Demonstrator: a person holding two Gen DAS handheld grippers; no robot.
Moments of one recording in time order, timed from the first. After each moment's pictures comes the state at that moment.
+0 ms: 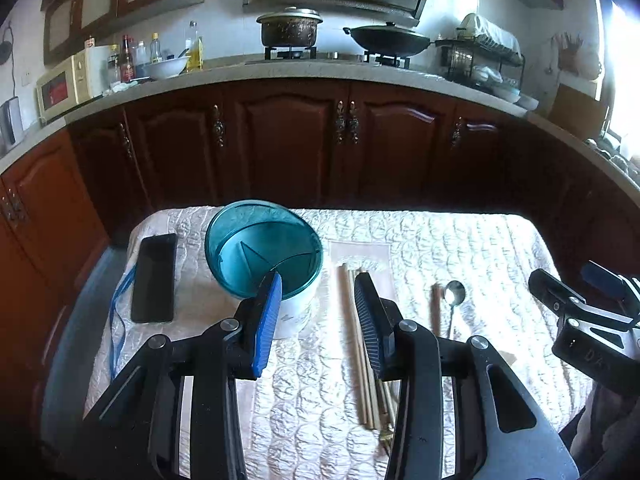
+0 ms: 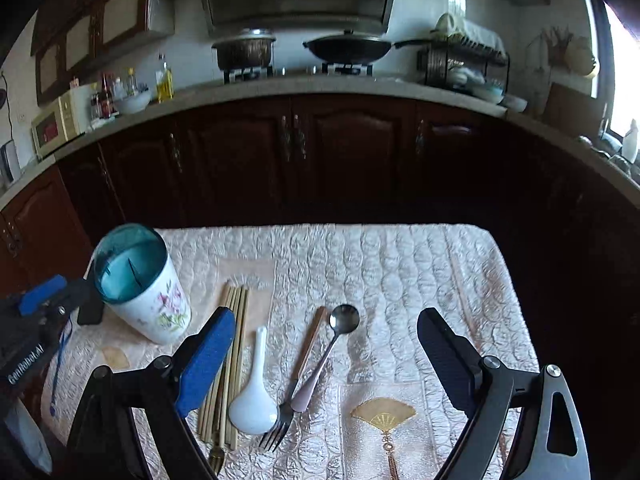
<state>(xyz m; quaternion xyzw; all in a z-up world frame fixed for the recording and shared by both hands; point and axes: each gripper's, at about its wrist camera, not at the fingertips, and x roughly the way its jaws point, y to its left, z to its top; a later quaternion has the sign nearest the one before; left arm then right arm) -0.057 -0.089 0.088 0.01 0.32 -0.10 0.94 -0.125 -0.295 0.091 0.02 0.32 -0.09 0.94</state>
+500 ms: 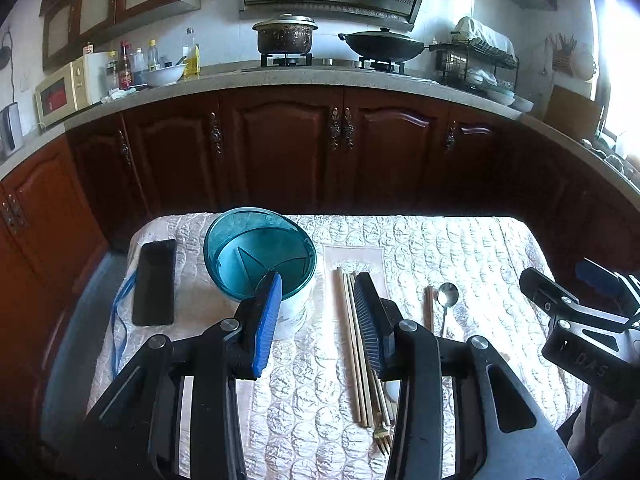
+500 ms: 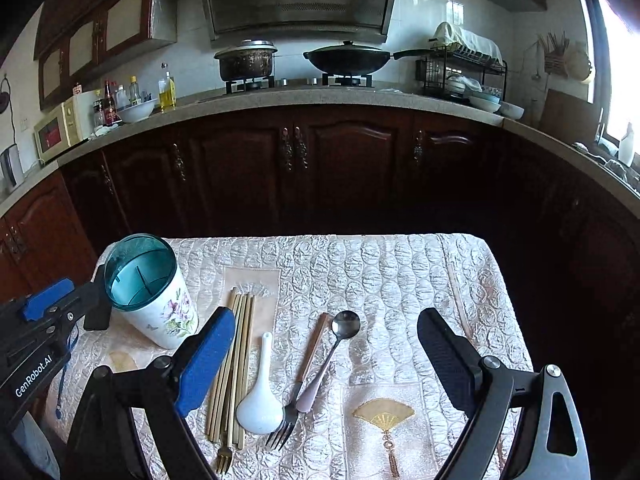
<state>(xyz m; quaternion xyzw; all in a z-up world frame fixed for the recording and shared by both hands) -0.069 -0.094 0.094 0.02 0.31 -0.11 0.94 -0.130 -0.296 0.105 0.02 0.32 -0.08 0.94</state>
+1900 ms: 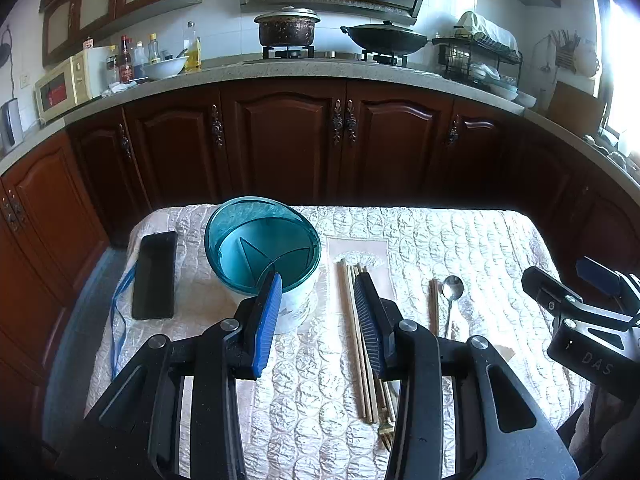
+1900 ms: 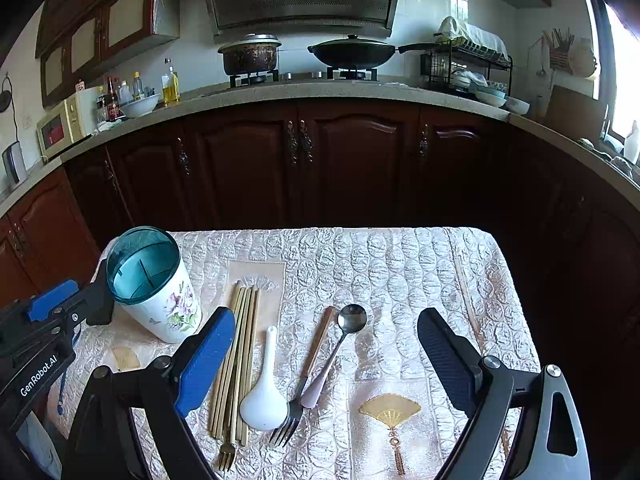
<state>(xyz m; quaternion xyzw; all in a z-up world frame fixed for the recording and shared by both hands) -0.063 -0.092 0.089 0.01 0.32 -0.10 0.94 -0.128 -0.291 0.096 0.02 0.33 -0.08 0.94</state>
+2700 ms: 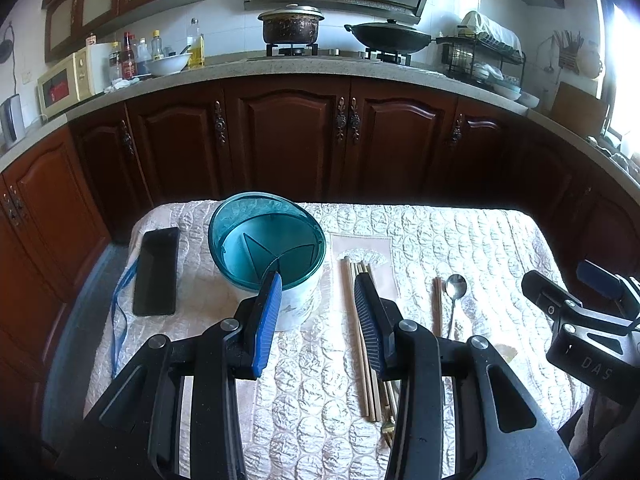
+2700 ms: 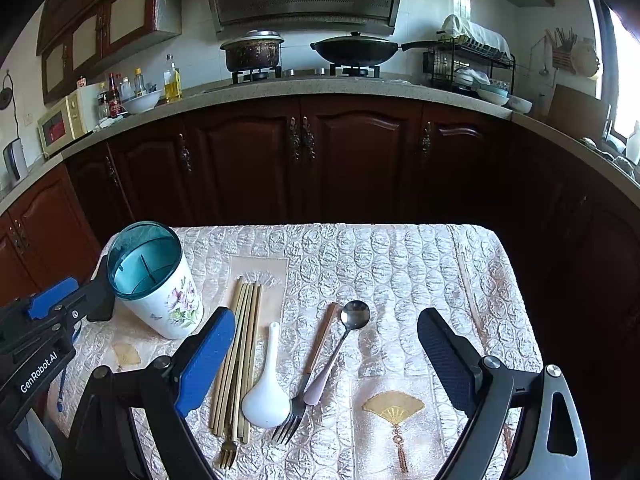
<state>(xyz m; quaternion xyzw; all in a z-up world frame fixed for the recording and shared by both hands) -0.062 -0.090 0.086 0.01 0.33 -0.10 0.94 -0.127 -0.289 0.090 0.02 0.33 -0.07 0.94</state>
